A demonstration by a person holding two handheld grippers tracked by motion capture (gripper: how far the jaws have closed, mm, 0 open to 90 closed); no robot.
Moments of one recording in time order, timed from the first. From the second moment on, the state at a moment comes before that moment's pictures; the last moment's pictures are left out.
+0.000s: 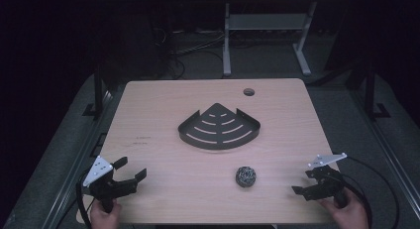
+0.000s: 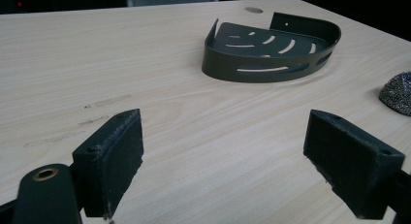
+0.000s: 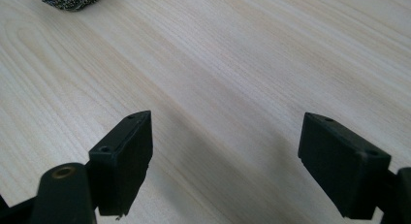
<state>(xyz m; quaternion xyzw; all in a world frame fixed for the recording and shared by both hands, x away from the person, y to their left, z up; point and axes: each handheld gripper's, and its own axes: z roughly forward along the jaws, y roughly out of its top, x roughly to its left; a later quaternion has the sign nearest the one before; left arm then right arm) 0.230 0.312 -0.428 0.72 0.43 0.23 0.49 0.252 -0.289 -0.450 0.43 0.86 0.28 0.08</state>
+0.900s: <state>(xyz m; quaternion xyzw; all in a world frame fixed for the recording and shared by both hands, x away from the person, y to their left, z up) 0.230 0.315 -0.428 0.72 0.43 0.23 0.49 0.253 -0.264 -0.445 0.39 0.88 0.27 0.08</state>
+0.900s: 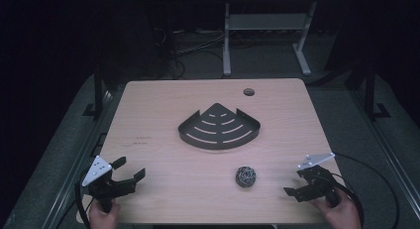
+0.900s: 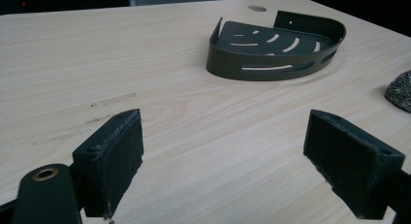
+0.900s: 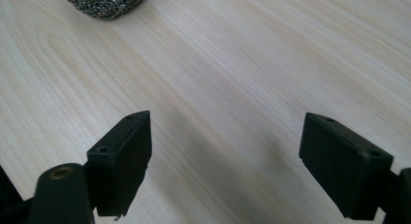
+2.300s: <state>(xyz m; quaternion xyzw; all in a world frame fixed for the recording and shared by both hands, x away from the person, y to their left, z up) 0.230 0.313 -0.428 0.72 0.43 0.24 0.49 0.249 -0.217 -0.441 0.32 0.91 0.26 0.06</state>
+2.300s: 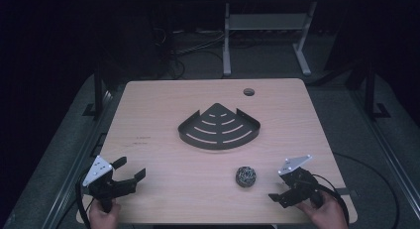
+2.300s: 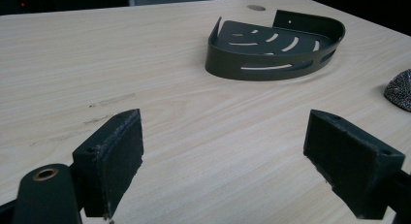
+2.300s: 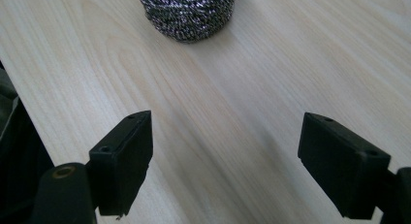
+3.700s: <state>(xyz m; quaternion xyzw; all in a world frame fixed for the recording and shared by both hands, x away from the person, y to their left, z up) 0.230 0.314 -0.427 0.72 0.43 0.24 0.49 0.270 -0.157 -0.432 0.25 0.94 0.24 0.04</state>
